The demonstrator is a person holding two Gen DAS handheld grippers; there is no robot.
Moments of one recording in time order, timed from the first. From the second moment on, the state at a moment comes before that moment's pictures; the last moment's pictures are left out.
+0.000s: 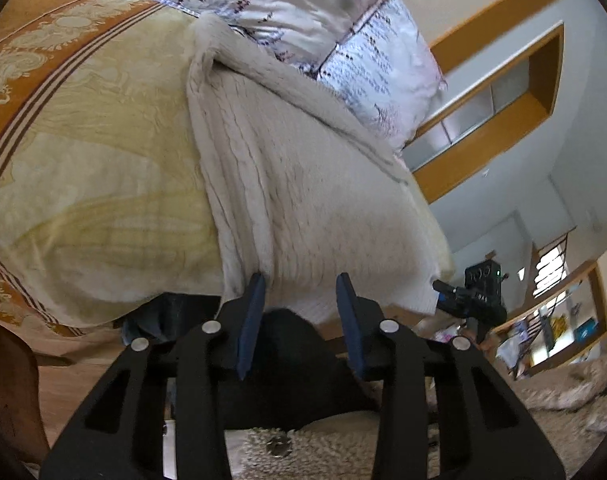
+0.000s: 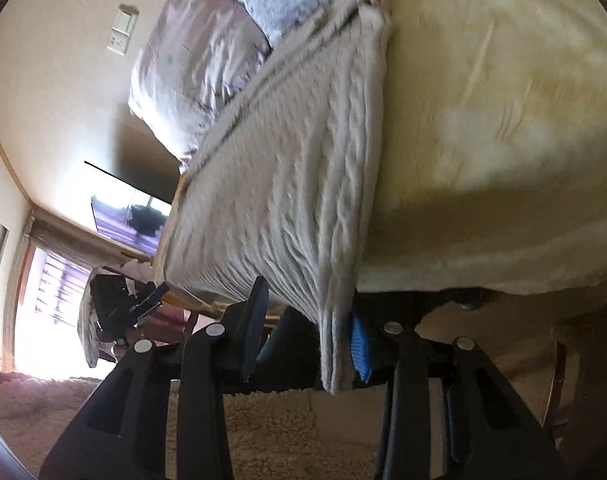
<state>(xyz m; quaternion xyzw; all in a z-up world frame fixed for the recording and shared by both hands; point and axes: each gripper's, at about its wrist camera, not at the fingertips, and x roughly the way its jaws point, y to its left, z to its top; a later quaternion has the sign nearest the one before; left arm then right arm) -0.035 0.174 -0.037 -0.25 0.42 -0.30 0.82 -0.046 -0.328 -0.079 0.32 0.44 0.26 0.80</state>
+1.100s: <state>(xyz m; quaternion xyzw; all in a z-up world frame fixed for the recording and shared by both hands) -0.027 0.187 -0.021 -0.28 0.35 -0.37 0.82 -0.058 -0.316 -0.006 0.27 0.27 0.32 0.87</state>
